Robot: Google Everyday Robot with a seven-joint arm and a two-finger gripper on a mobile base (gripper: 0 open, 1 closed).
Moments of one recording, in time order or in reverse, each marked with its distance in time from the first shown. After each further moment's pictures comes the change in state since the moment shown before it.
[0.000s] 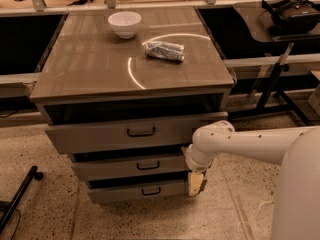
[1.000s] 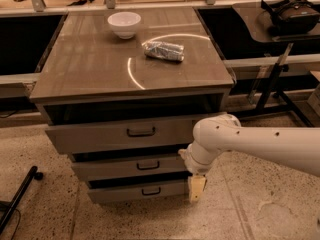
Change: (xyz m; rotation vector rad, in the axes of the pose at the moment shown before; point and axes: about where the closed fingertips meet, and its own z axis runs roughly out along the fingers) arm -0.035 0.044 -0.063 -0.094 -0.042 -0.020
